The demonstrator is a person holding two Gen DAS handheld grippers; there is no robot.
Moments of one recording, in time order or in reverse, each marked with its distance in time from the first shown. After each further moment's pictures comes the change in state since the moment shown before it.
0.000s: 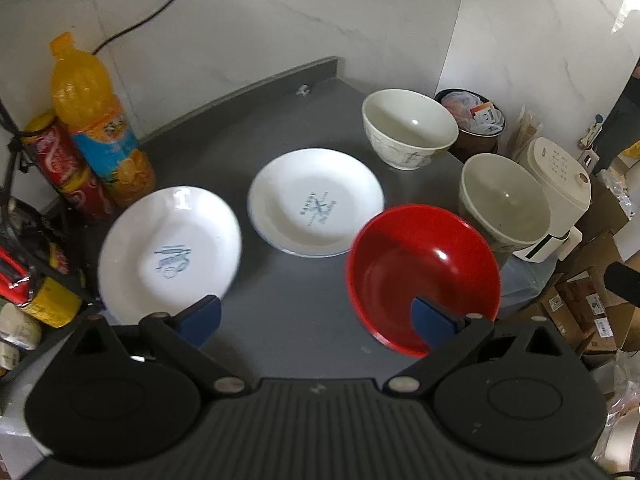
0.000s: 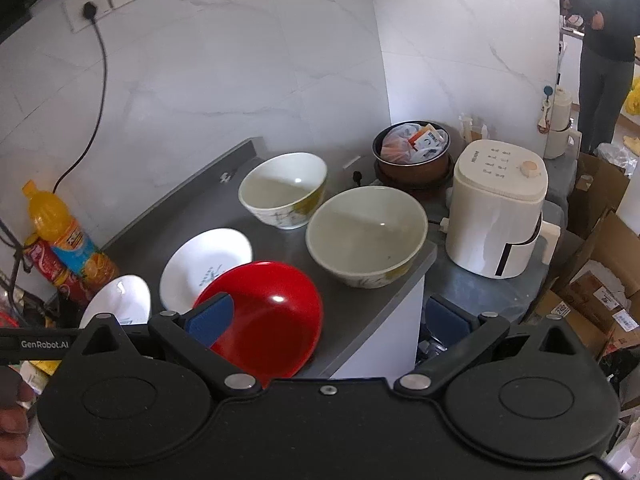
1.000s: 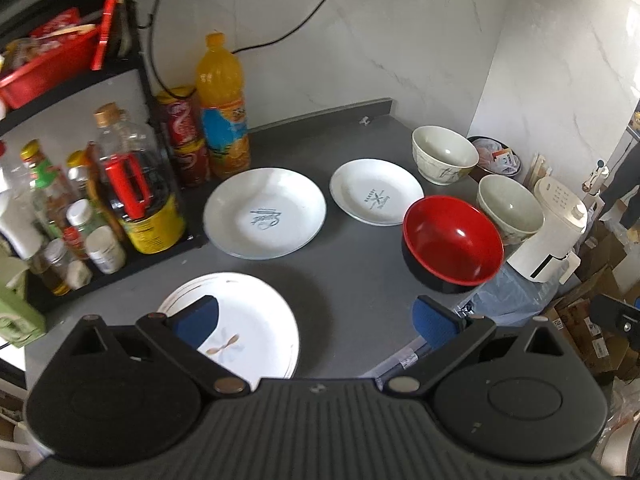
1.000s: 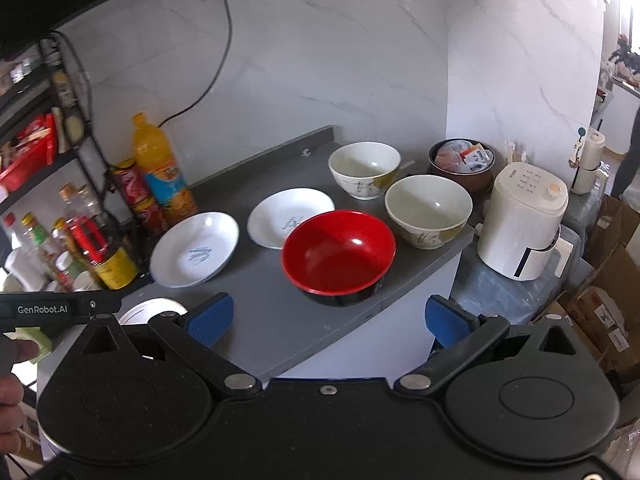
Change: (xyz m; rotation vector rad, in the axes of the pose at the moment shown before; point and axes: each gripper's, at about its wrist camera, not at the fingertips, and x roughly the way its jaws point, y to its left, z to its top) left arm -0.136 0.065 -0.110 -0.134 -0.141 0.059; right arm -0.116 0.075 -0.065 -0.200 0.000 0.066
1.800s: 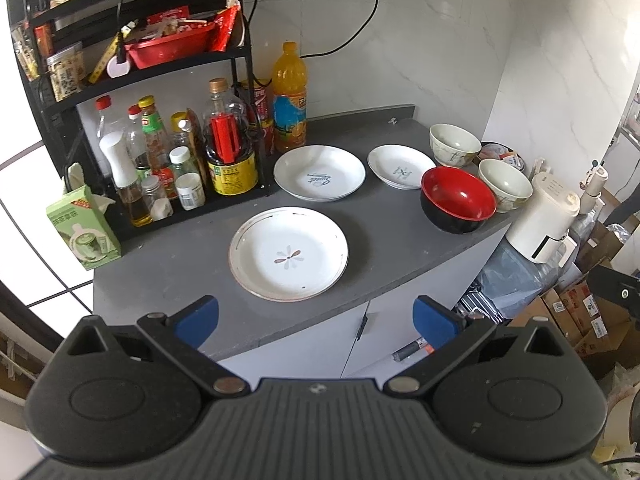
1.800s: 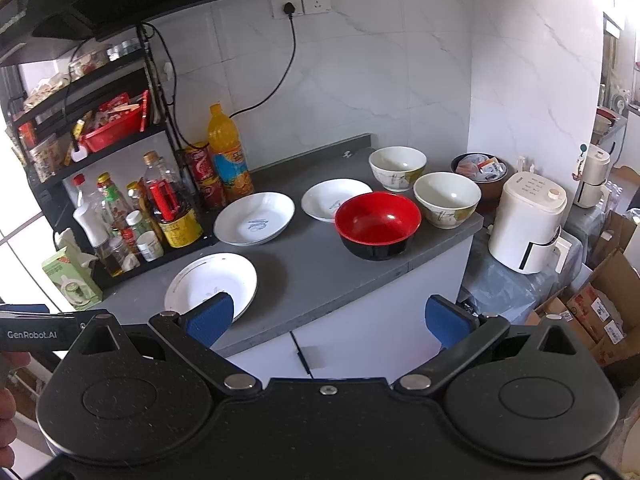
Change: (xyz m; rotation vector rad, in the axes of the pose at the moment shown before) left arm -0.160 0.041 -0.135 -0.054 -0.064 0.071; right arm -0.132 0.036 -0.084 -0.085 -0.057 0.076
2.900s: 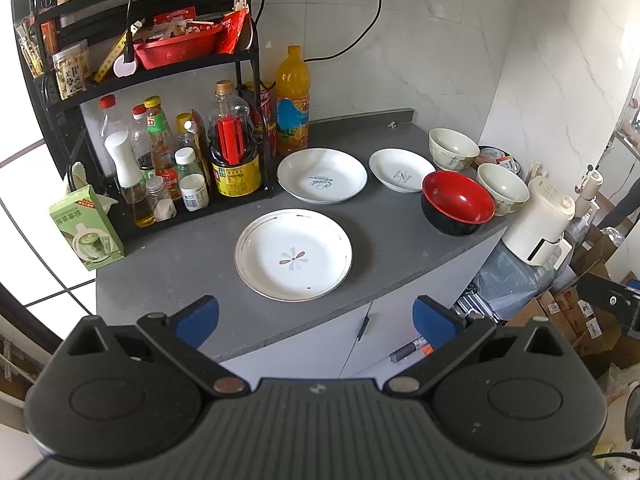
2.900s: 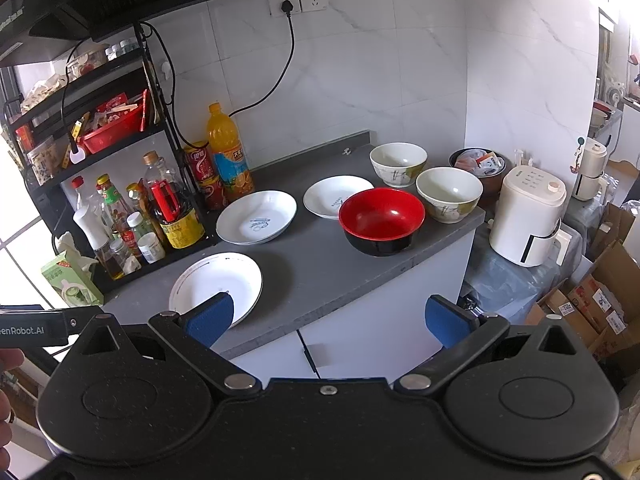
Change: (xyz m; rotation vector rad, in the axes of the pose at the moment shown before) left arm -0.011 0.024 0.000 -0.005 -0.006 -0.016; right arm -0.005 0.017 -0.005 0.011 0.002 -0.002
